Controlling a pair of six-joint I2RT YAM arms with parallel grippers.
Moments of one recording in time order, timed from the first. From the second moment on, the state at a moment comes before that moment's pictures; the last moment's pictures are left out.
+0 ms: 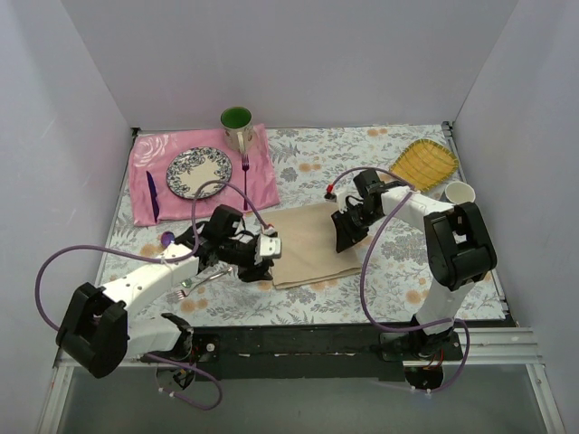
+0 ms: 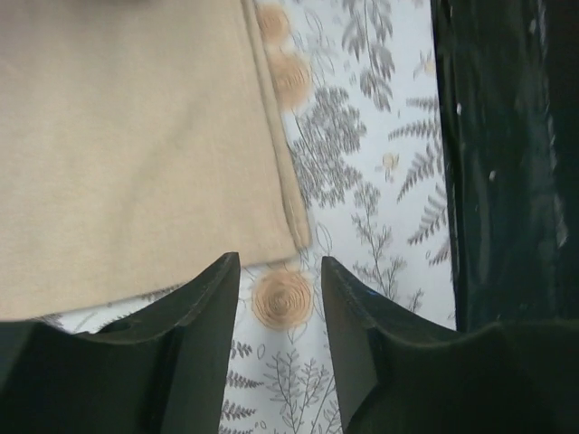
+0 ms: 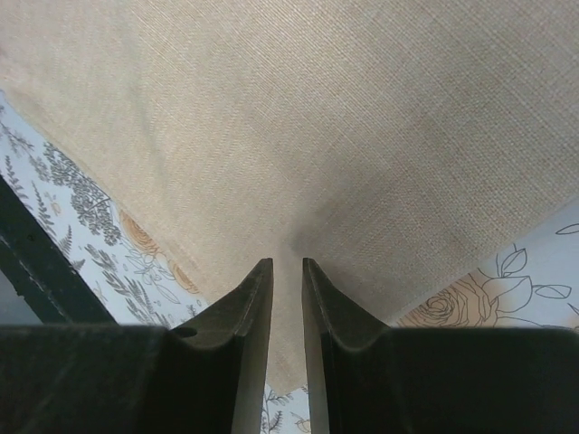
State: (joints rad) left arm -0.56 1.20 0.73 -0.41 0.79 0.70; right arm 0.38 1.76 1.10 -0.66 -0.62 -0.30
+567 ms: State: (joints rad) left arm -0.73 1.30 0.61 -0.27 0.59 1.02; right arm 0.38 1.78 1.20 -0.70 -0.66 -0.32
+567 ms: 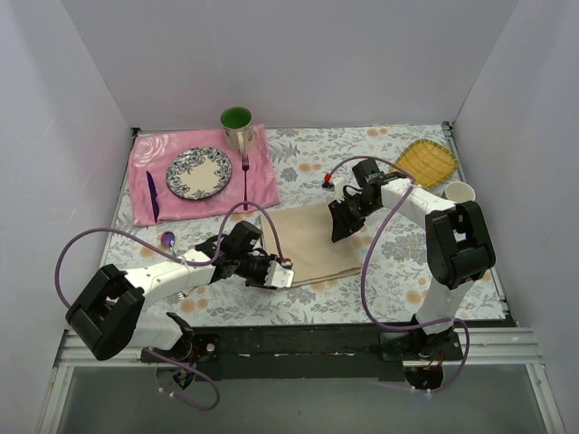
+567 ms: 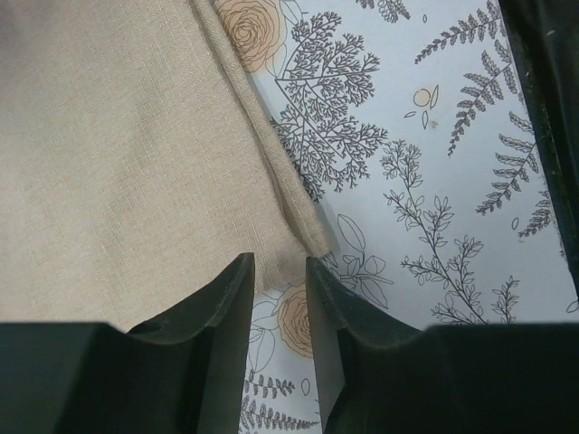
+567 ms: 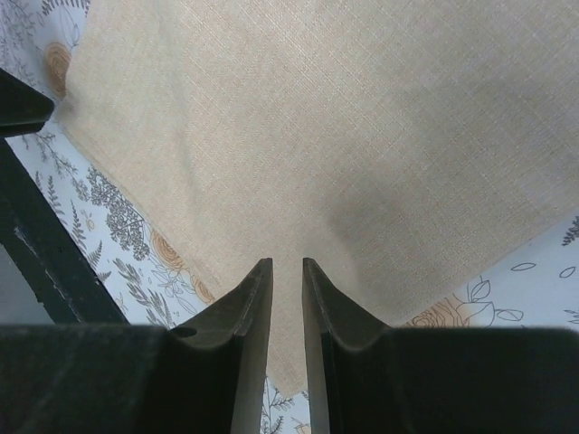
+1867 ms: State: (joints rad) left arm -0.79 1.33 0.61 -0.28 0.57 1.10; right arm 0.39 1.84 1.27 -0.72 -0.68 -0.32
